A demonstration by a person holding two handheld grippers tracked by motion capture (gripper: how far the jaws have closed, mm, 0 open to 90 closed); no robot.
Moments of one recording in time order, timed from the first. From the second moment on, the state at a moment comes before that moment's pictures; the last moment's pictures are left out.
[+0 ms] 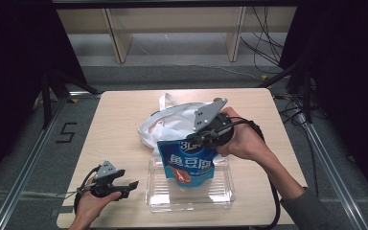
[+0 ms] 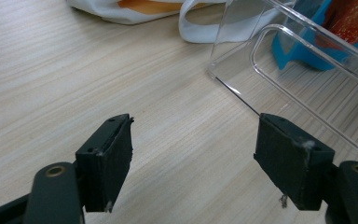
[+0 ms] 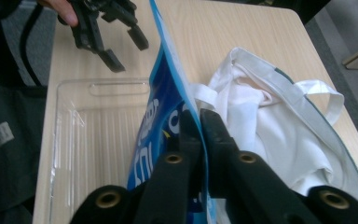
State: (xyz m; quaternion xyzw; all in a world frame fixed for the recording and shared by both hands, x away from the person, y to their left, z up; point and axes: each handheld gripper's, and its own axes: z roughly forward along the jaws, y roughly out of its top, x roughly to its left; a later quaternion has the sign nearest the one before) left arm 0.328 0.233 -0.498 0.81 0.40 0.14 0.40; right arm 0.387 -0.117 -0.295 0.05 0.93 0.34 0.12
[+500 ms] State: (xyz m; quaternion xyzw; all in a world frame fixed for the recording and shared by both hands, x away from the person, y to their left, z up) left arm 0.328 0.231 -0.499 0.80 0.41 0.14 0.42; right arm 0.379 -0.149 -0.302 0.11 0.89 0.41 0.14
